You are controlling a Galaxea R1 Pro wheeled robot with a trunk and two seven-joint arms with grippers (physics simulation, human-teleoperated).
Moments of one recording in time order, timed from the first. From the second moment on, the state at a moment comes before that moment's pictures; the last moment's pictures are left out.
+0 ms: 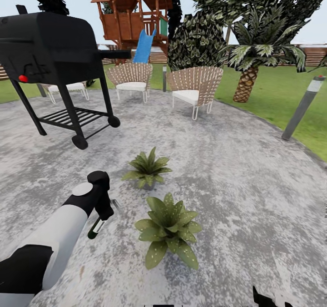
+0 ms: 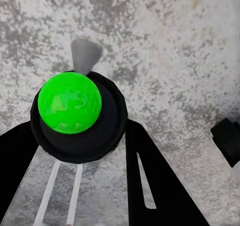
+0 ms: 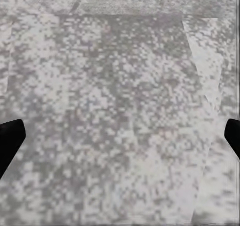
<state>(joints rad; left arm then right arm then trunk) -1.01 0.03 -0.10 -0.65 -1.48 0.77 -1.47 -0.41 -0.21 0.15 -0.03 -0.47 -0.54 0.01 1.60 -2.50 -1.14</state>
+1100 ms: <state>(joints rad) -1.00 0.02 -0.10 -0.65 -1.48 0.77 -1.47 -0.41 -0.22 0.15 -0.03 -0.47 -0.54 0.01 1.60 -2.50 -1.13</state>
